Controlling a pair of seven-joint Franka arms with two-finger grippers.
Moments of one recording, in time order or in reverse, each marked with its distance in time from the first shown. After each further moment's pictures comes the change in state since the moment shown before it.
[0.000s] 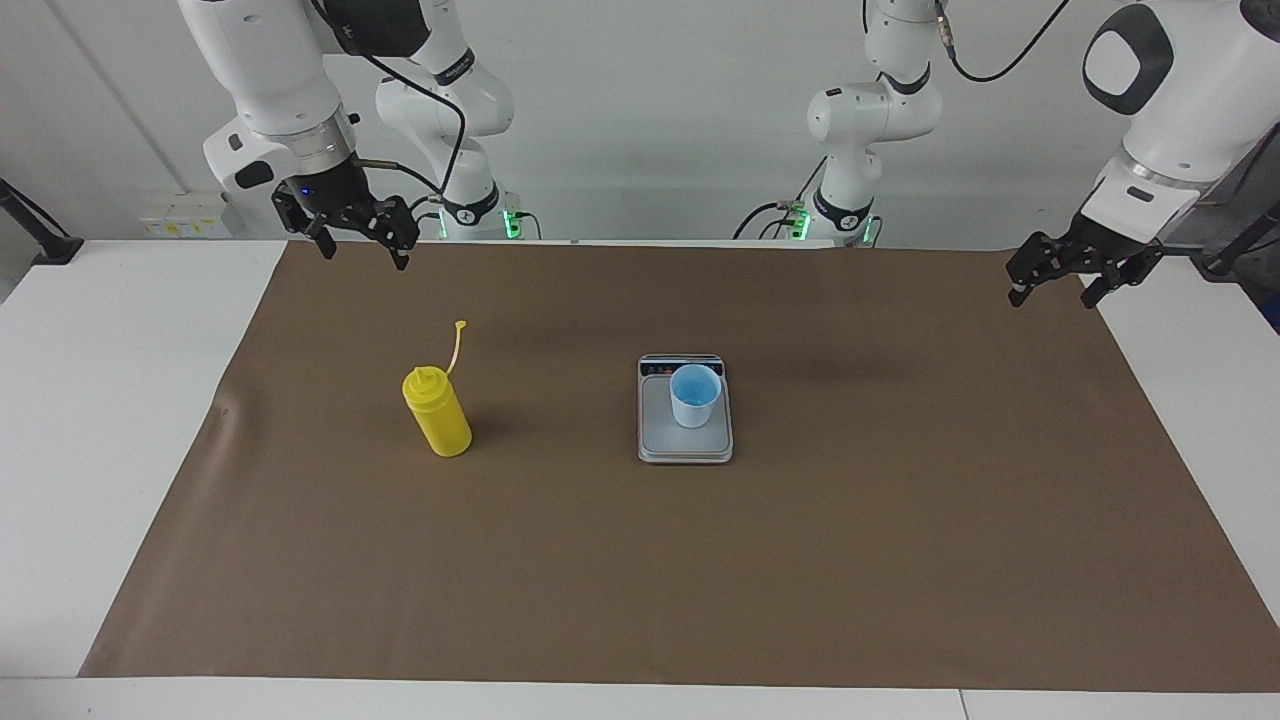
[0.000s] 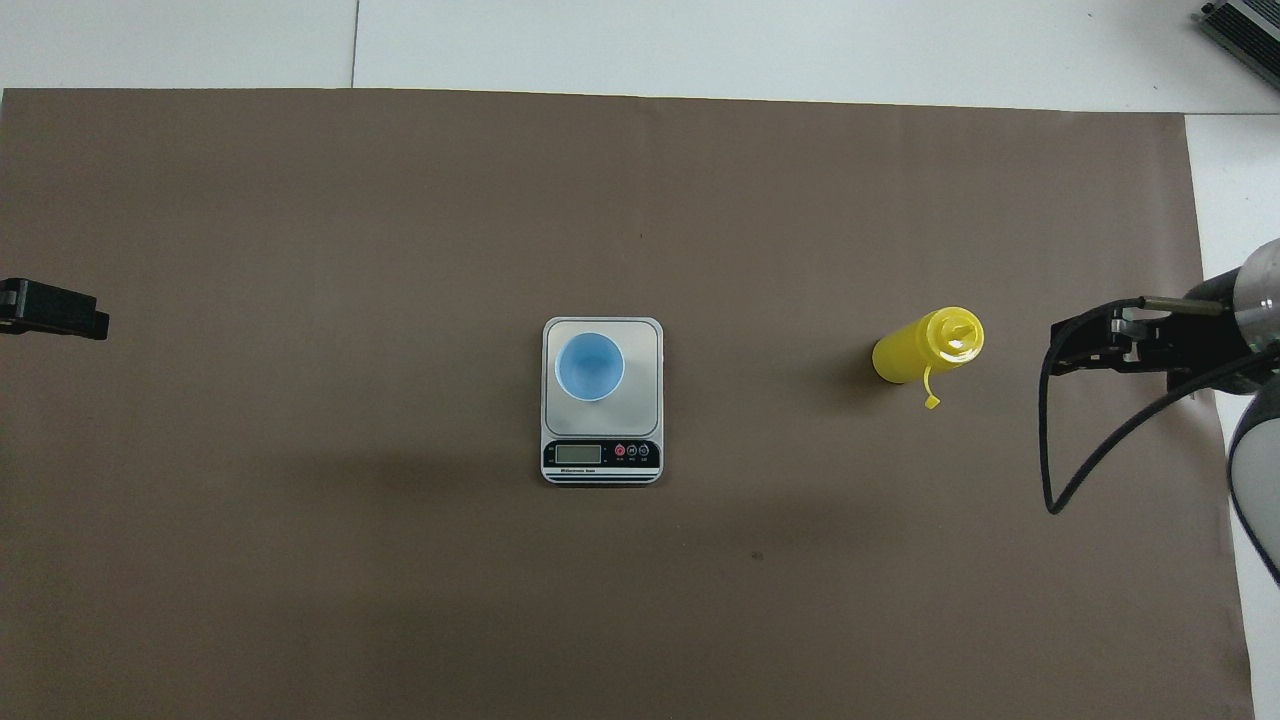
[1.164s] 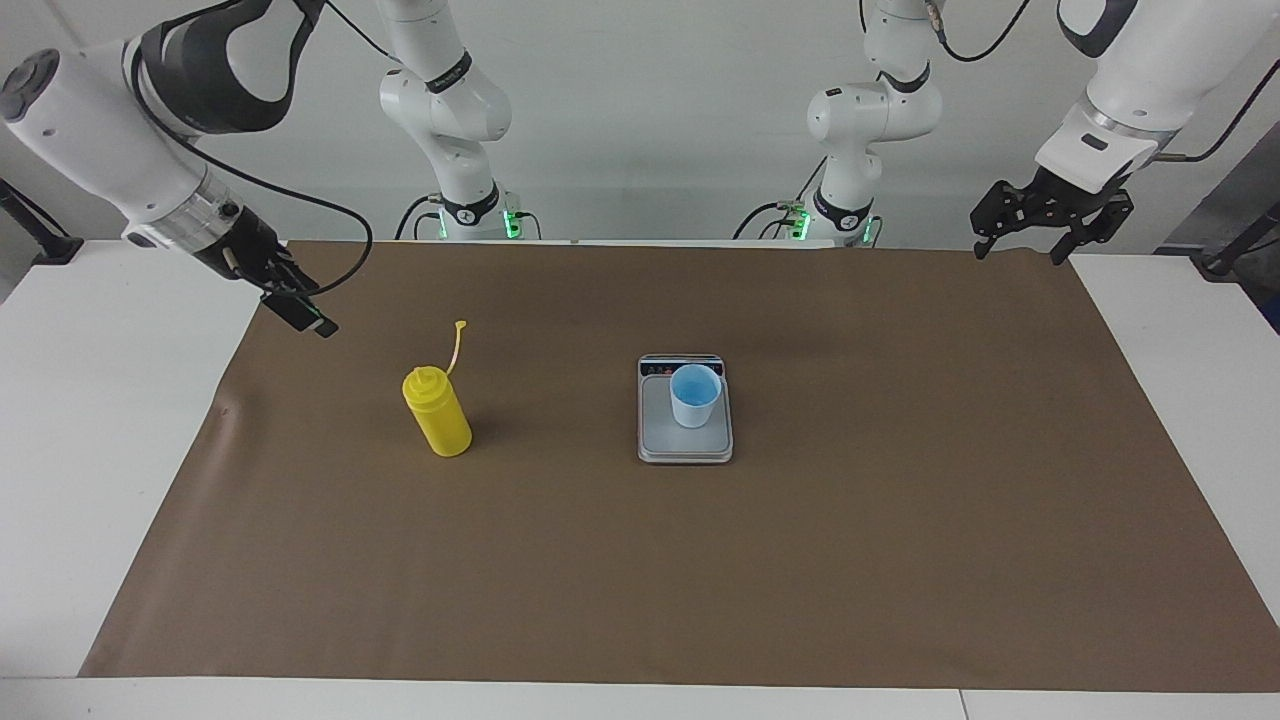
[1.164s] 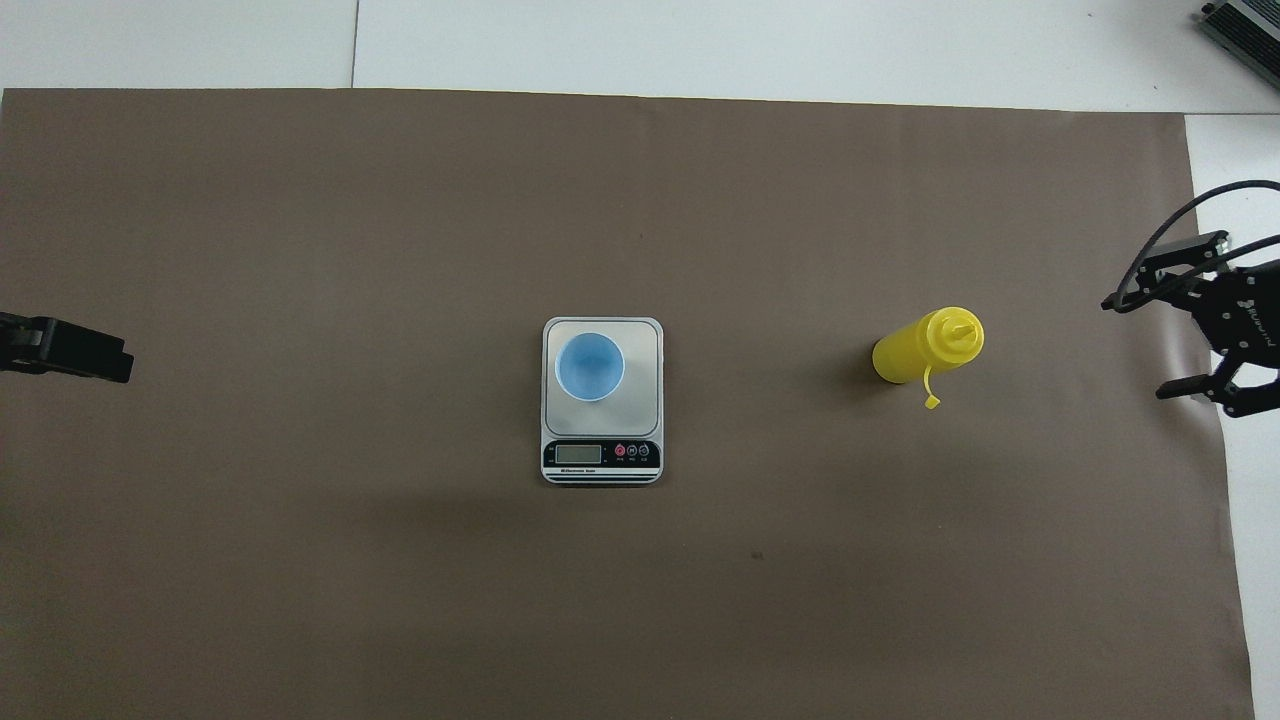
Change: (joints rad) left arm -0.001 -0.045 -0.072 0.021 0.009 -0.123 -0.016; right arm -0.287 0.175 -0.008 -0.018 0.346 0.058 0.521
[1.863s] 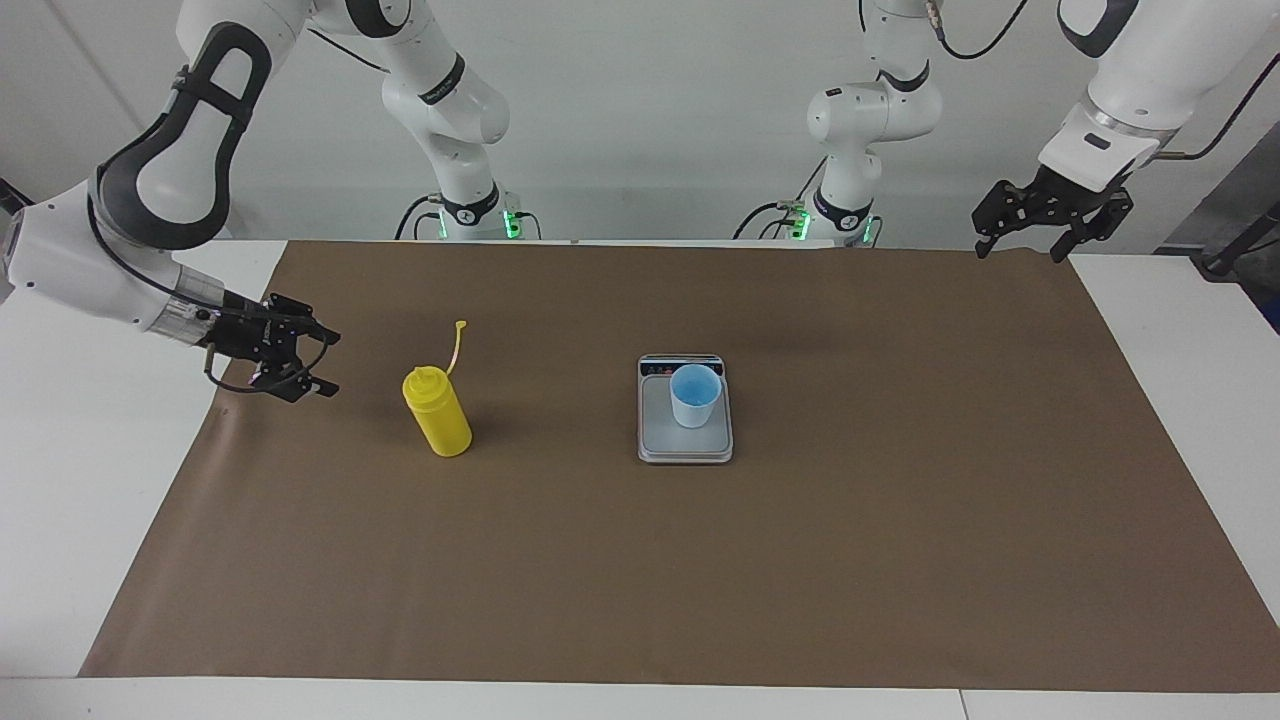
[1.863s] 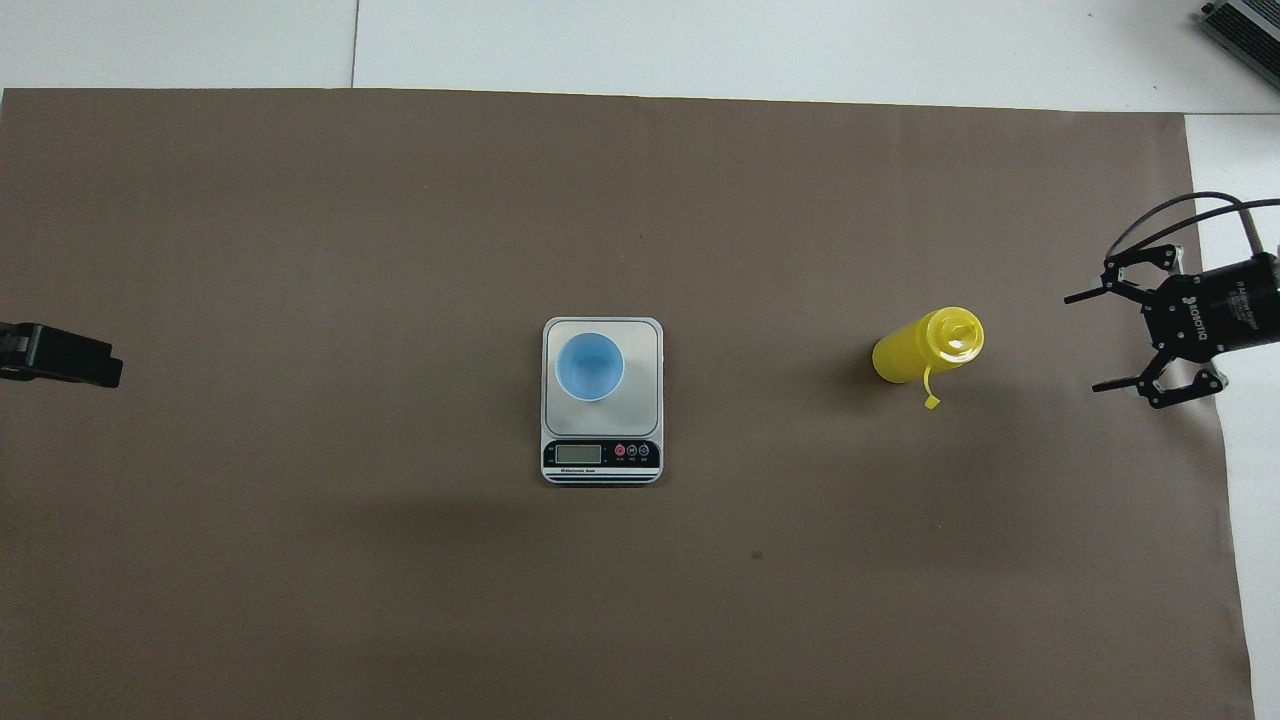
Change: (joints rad) left arm 0.009 -0.013 0.026 -0.015 -0.004 0.003 -0.006; right arm -0.090 0.195 -0.002 0.001 0.217 0.024 0.123
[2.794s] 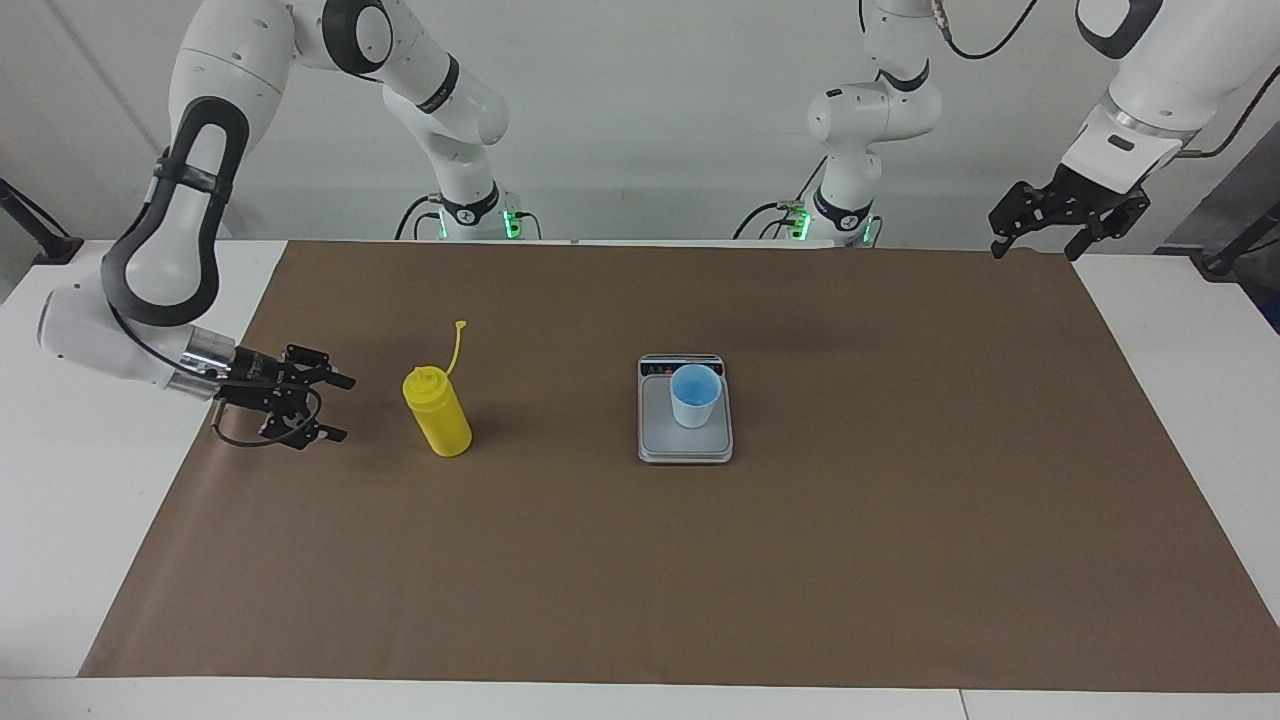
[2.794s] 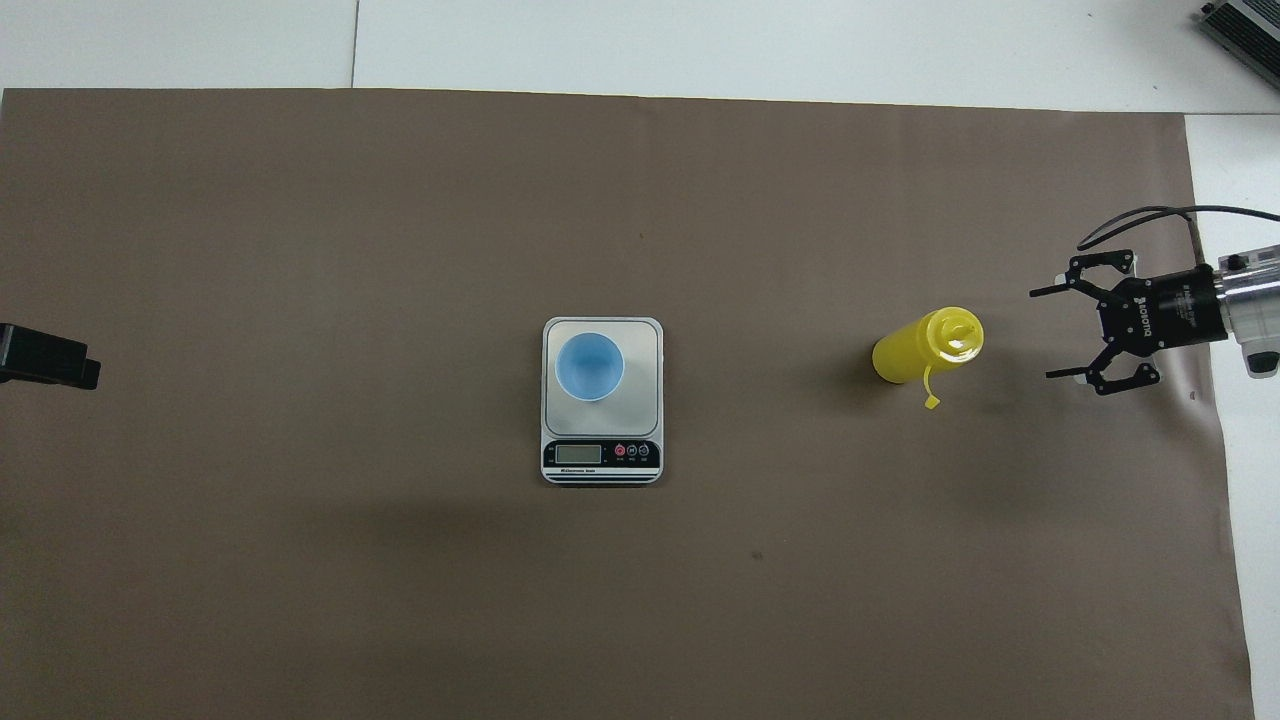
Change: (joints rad) left arm 0.016 -0.002 0.003 -0.005 0.000 -0.003 0.000; right arm -0.031 0.145 0.004 -0.013 0.106 0.088 -0.060
